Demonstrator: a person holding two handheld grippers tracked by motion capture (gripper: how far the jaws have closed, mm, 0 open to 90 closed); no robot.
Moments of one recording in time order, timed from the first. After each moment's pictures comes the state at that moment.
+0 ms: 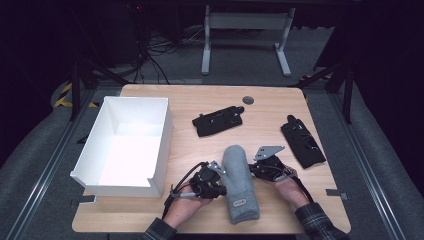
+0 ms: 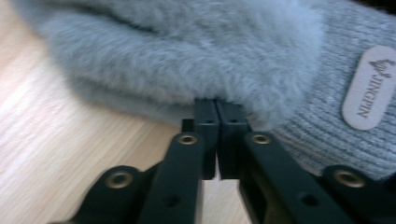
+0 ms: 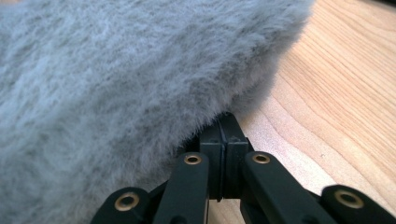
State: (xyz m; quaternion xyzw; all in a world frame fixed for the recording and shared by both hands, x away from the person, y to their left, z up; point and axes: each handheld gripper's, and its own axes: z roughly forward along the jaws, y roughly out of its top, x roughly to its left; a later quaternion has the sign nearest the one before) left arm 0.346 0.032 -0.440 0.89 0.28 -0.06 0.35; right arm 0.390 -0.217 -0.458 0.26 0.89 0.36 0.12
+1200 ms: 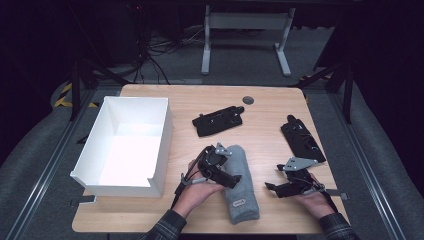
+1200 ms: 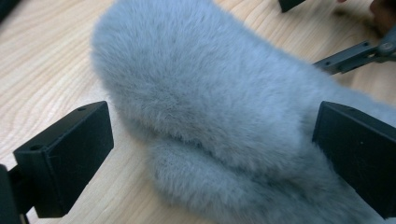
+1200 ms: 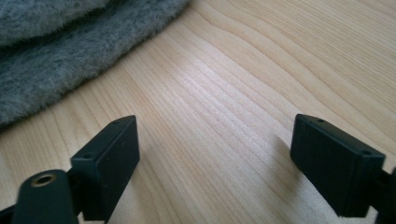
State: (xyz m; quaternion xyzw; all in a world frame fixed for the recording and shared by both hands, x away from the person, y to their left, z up) left arm 0.383 0.000 -0.437 0.87 0.31 0.03 0.38; right arm 0.352 -0.292 -0.468 0.32 0.86 0.36 0.15
